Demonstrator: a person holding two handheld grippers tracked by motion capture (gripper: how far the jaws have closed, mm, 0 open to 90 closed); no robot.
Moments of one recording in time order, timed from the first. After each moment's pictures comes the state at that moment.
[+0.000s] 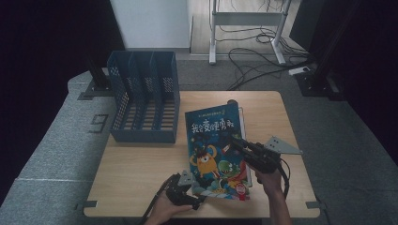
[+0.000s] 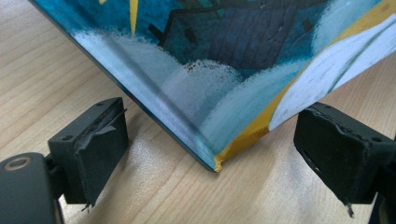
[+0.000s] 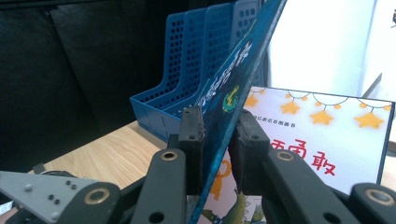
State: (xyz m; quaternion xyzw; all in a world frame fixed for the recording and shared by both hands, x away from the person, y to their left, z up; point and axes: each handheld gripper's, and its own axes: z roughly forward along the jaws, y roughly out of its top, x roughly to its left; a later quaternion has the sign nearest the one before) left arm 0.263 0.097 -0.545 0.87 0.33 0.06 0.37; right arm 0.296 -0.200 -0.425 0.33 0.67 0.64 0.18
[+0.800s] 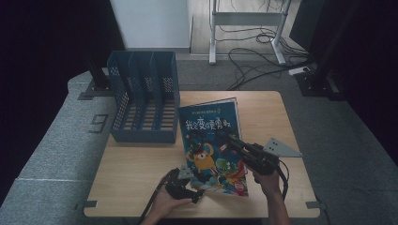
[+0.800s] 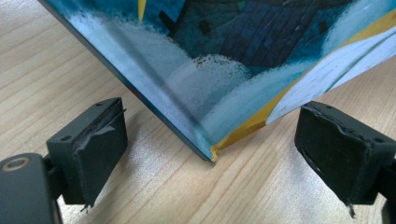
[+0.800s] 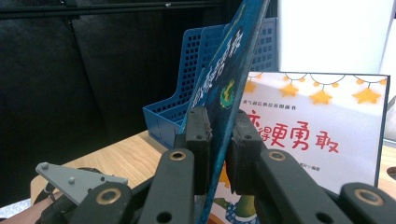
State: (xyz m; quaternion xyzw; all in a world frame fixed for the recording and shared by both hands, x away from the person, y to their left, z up) left arm 0.279 0.099 -0.543 0.87 0.35 0.07 0.35; right arm 0.291 -0.195 -0.422 0.29 0.66 0.67 0.19
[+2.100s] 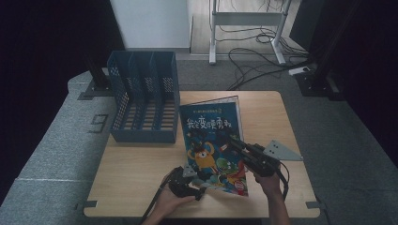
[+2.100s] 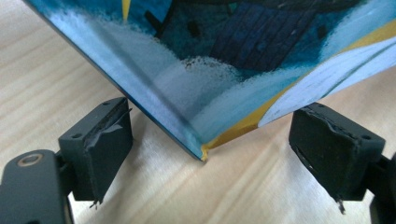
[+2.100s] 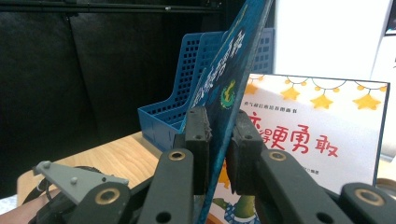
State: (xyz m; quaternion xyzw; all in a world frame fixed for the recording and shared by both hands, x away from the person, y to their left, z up) left arm 0.288 0.086 -0.540 0.87 0.36 0.08 0.33; right arm 0.285 -0.195 -0.420 0.27 0.66 0.66 0.22
